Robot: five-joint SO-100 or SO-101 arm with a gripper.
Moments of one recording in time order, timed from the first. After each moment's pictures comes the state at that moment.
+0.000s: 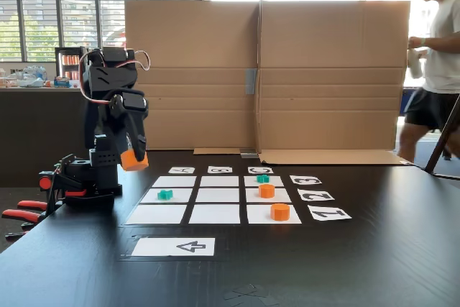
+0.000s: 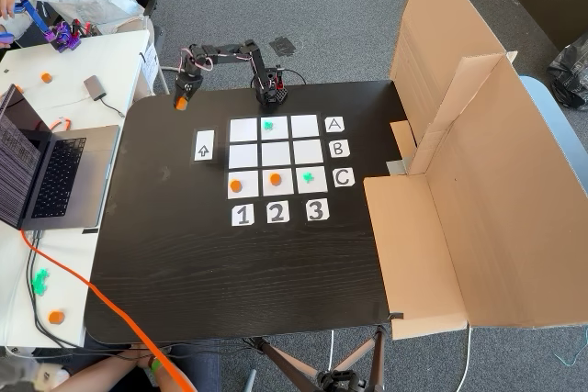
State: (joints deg) arm 59.8 83.0 58.2 83.5 64.1
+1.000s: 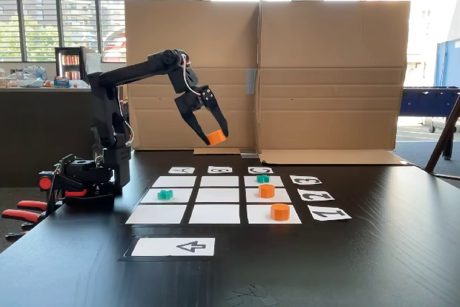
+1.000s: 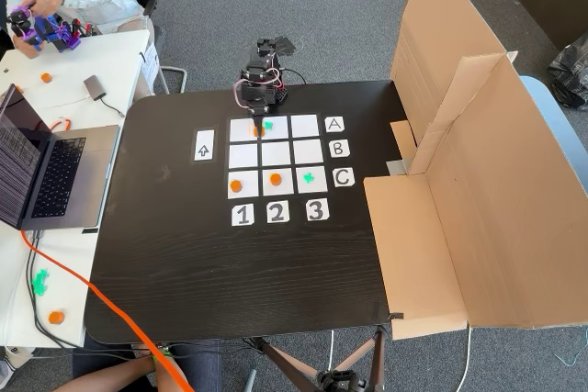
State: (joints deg) arm 2.1 95.0 84.0 87.3 63.3
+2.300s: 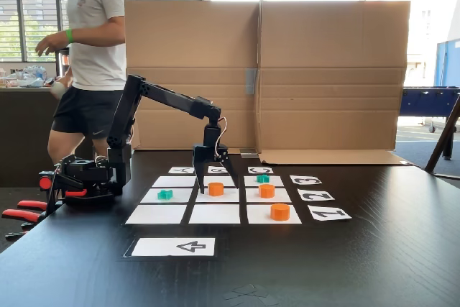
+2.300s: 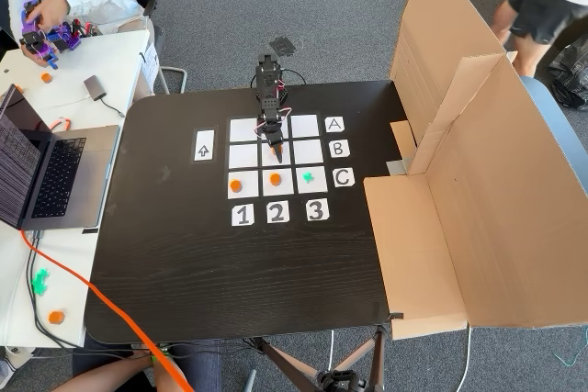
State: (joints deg) arm -3.1 76.1 93.1 80.2 71.7
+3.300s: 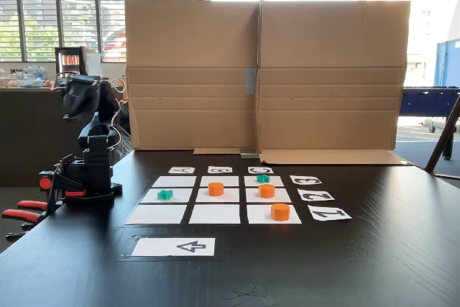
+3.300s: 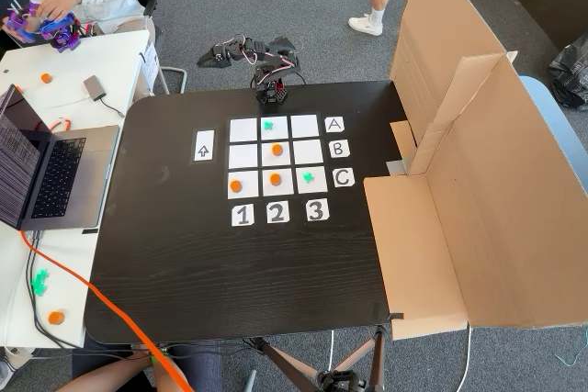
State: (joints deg) arm 92.4 172.6 150.5 36.7 75.1
